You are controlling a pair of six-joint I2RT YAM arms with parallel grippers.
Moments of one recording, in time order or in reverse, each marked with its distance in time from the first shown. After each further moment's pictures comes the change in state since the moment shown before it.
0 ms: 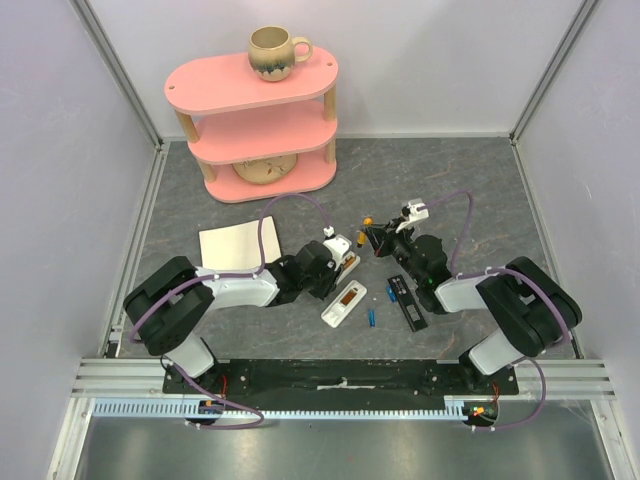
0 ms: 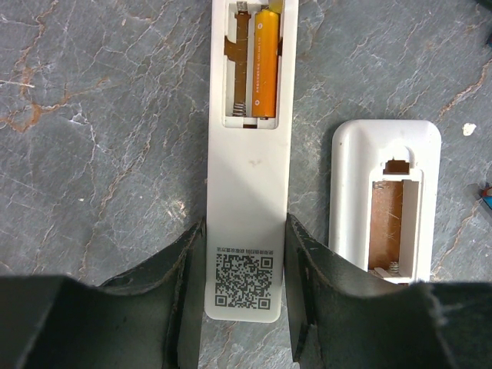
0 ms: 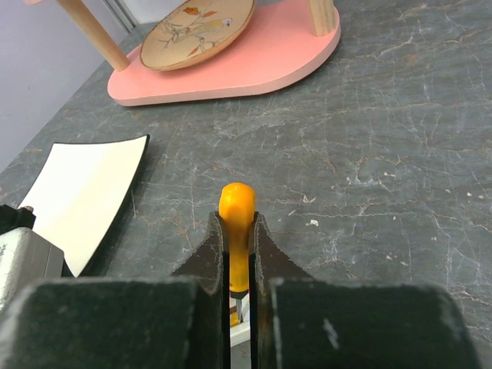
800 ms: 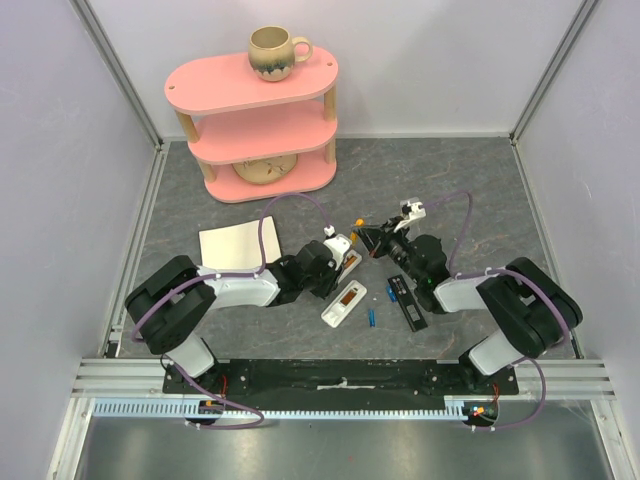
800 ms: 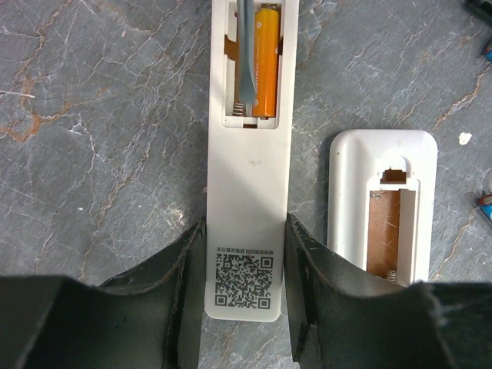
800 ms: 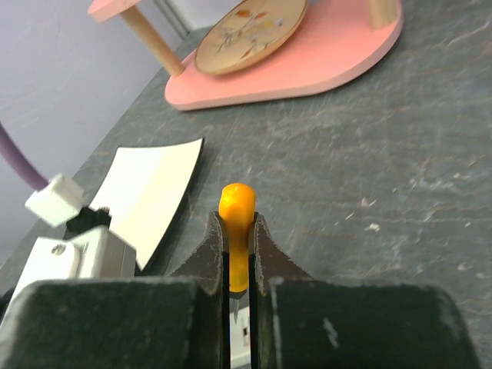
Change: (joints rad) left arm 0.000 0.010 0.000 0.026 0.000 0.000; right arm 0.011 0.020 -0.006 0.068 -0.097 0.151
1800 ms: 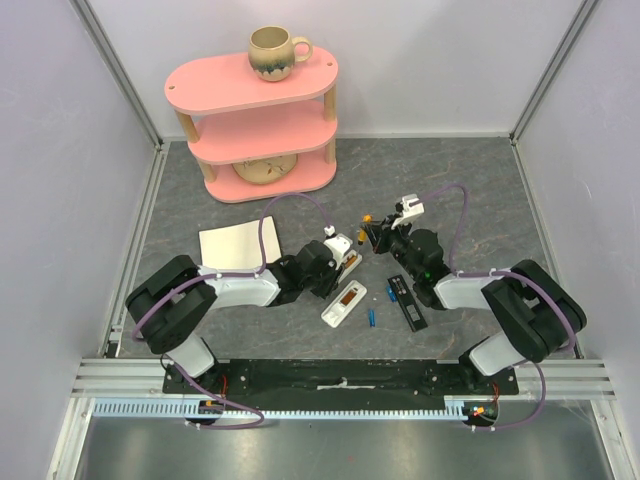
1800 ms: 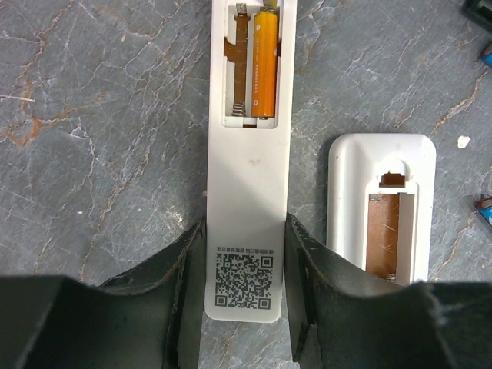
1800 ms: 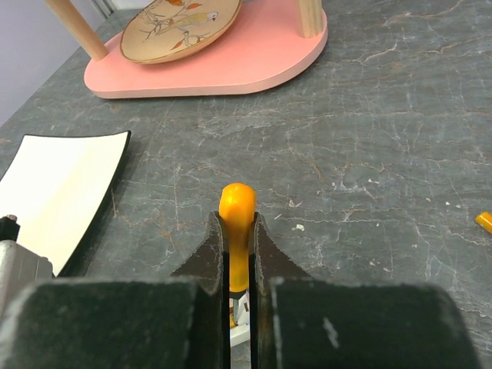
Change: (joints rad) left arm 0.000 0.005 0.000 0.011 0.000 0.000; right arm -0.001 -0.045 0.061 -0.184 0.144 -0.222
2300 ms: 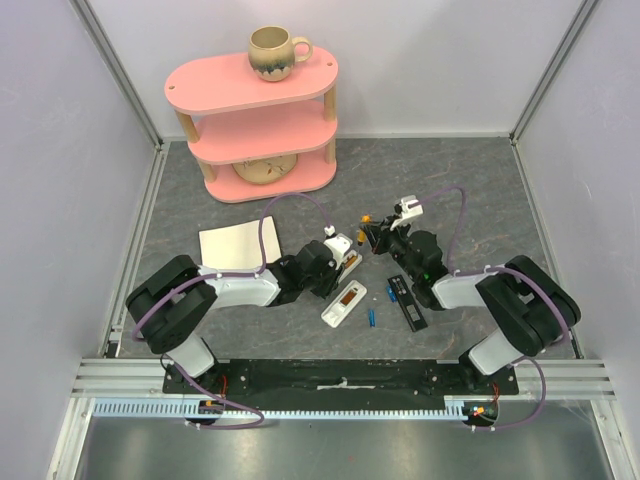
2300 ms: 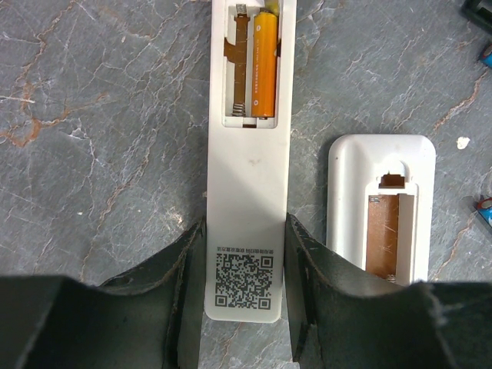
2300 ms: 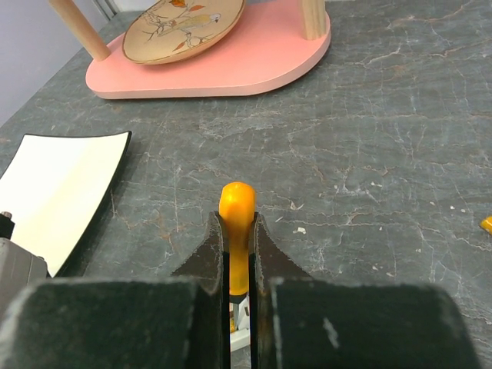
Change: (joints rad) left arm 0.000 0.001 0.000 0.003 0.000 0.000; right arm 0.002 0.034 -0.010 0.055 -0.017 -0.004
